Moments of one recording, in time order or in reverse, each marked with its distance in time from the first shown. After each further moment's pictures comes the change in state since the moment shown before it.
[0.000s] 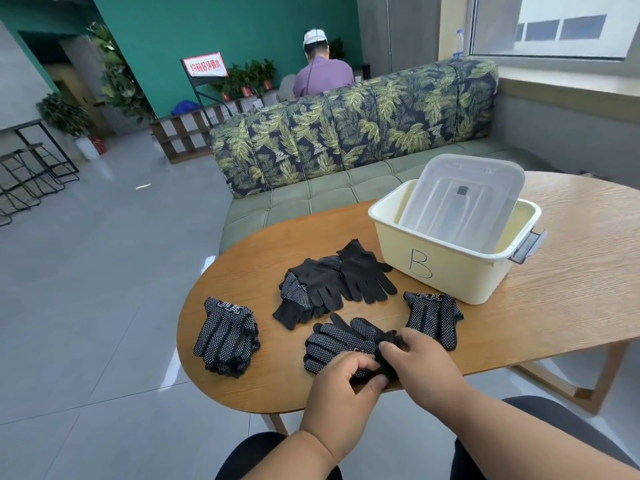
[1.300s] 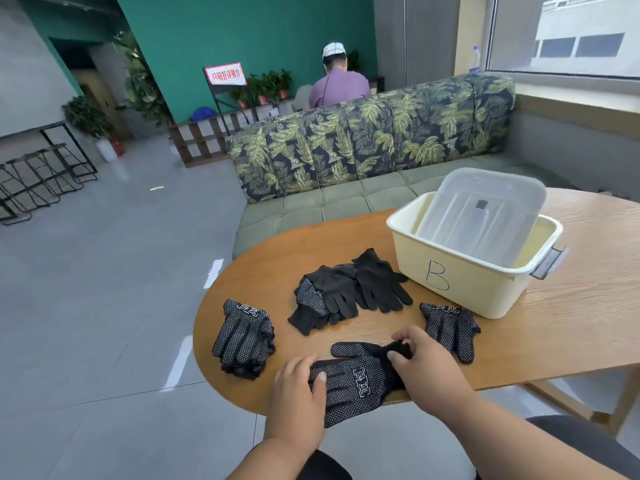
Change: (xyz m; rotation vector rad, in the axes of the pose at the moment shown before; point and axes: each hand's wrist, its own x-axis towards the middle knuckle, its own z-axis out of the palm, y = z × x) left_hand -0.009 -0.039 -0.066 0.452 0.124 -0.263; right_hand 0.017 0.001 0.020 -0.148 0.054 -0.059
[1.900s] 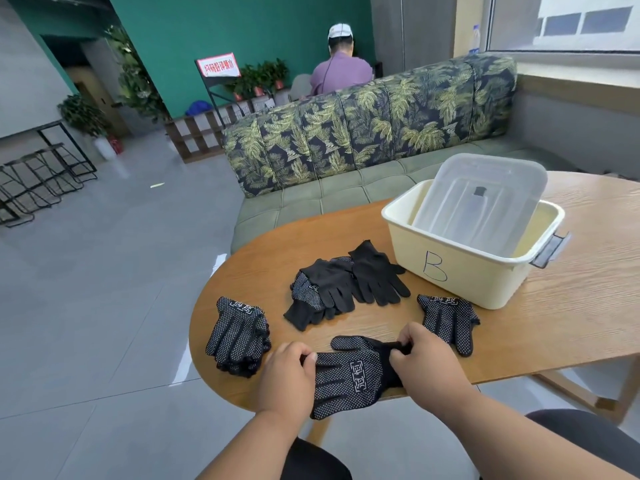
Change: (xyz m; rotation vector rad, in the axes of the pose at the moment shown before) left_hand 0.032 0.003 -0.003 0.128 0.059 0.002; right_hand -0.004 -0.001 -0.006 0.009 0.011 0.020
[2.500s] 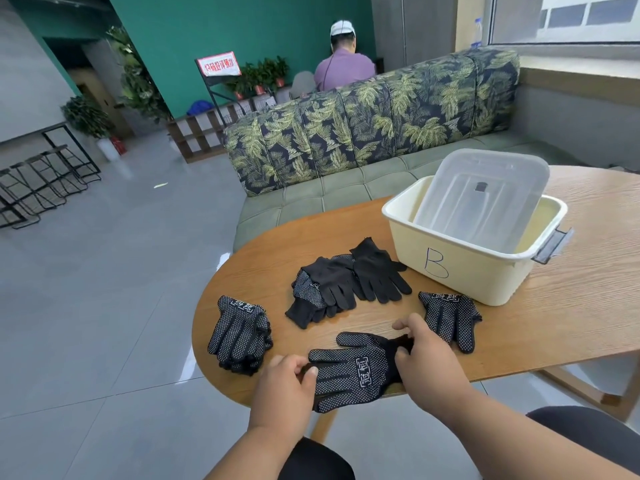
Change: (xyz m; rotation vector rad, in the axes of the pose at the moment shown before) left_hand -0.018 -0.009 -0.007 -0.036 -0.017 -0.031; right_hand 0.004 0.010 0.007 0.018 0.021 -0.072
